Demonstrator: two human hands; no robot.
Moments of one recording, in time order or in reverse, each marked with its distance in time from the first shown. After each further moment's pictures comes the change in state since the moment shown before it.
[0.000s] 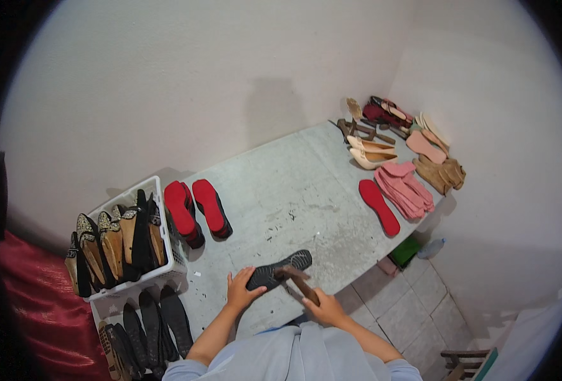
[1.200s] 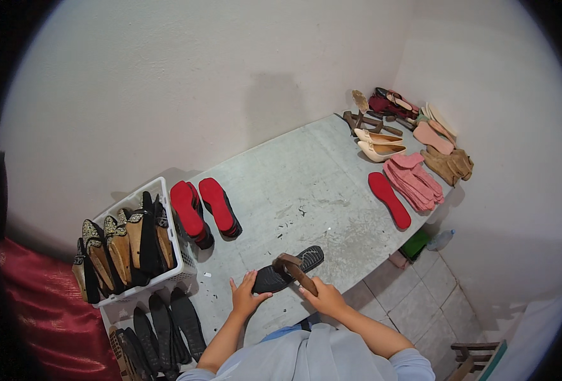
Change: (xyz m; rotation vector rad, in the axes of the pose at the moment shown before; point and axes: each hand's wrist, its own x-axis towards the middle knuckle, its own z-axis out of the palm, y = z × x) left_hand -0.022 -0.019 -0.008 0.110 -0.024 -0.017; right_hand 0.028 -0.050 0.010 -0.057 -0.023 0.032
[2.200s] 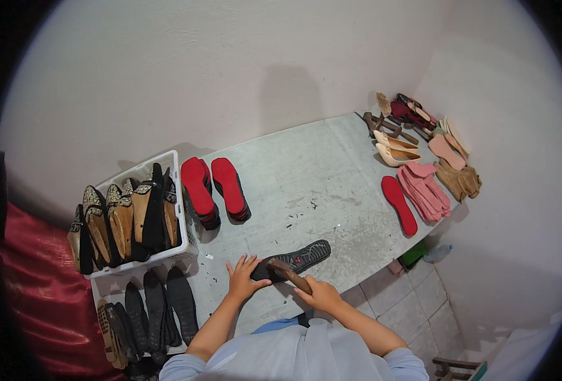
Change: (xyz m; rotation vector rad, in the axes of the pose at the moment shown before) left_hand 0.005 -0.001 -0.015 -0.040 0.020 -0.024; right_hand 0.007 0.002 0.019 -0.237 -0.085 -0.181
